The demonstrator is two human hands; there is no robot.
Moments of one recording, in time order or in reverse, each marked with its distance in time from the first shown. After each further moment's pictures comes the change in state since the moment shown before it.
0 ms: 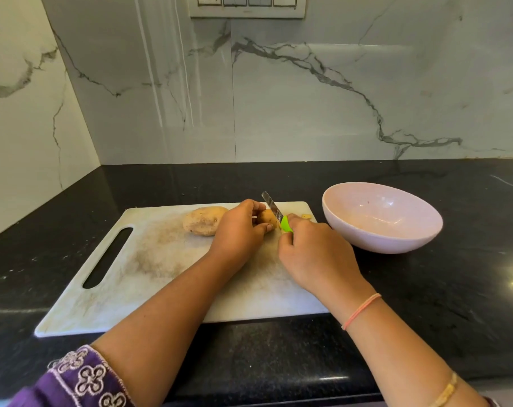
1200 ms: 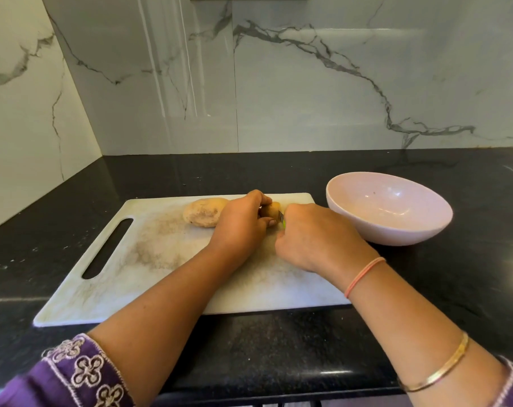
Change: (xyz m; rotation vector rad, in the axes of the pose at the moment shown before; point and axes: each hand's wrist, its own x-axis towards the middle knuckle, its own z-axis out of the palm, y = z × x) left_hand -0.001 -0.005 0.001 0.116 0.017 0.131; right_hand 0.012 -0.016 -0.021 -0.167 -0.301 -0.041
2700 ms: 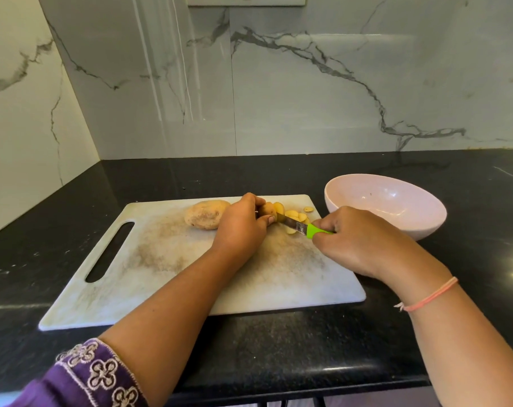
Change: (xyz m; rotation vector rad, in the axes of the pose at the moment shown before) left_hand -0.001 0.009 0.000 -0.048 -0.007 -0.170; right_hand -0.020 0.045 -0.009 0.228 -0.045 0.145
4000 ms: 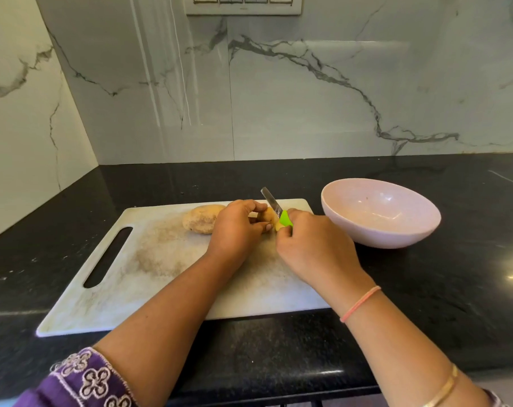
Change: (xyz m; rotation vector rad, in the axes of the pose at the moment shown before) left_hand 0.000 -0.007 -0.001 -0.100 0.018 0.078; right_hand 0.008 -0.033 0.038 -0.024 0.343 -0.097
